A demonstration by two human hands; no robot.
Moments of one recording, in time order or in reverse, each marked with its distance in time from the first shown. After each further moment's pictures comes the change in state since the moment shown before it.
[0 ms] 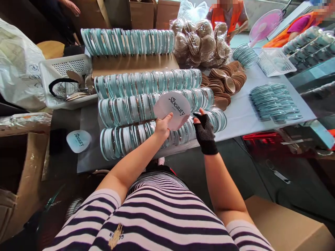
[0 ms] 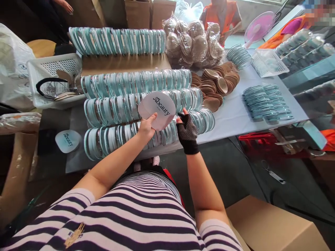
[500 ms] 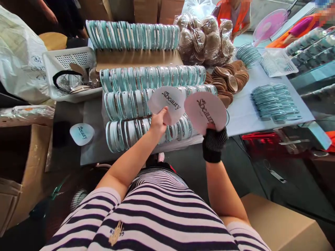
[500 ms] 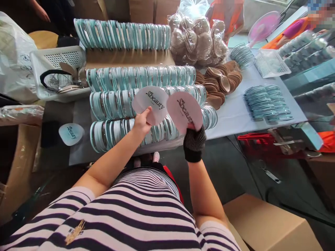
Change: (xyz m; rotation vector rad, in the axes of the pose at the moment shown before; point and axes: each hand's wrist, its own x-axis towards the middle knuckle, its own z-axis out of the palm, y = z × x) left_hand -0.009 0.032 -0.017 -0.046 0.100 0.034; right_hand -0.054 -0.027 -0.009 -0.110 0.337 0.244
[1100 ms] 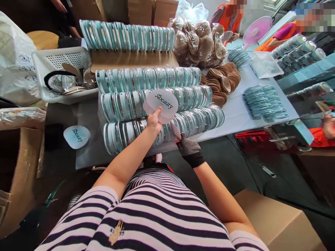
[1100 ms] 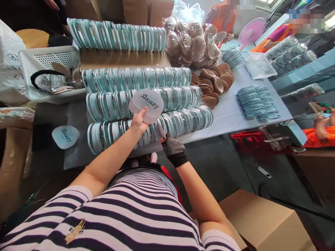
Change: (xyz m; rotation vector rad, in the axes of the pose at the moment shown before) left_hand 0.021 0.005 -0.013 -0.057 0.012 -0.033; right_hand -0.048 -0.018 0.016 -0.588 -0.789 -0.242
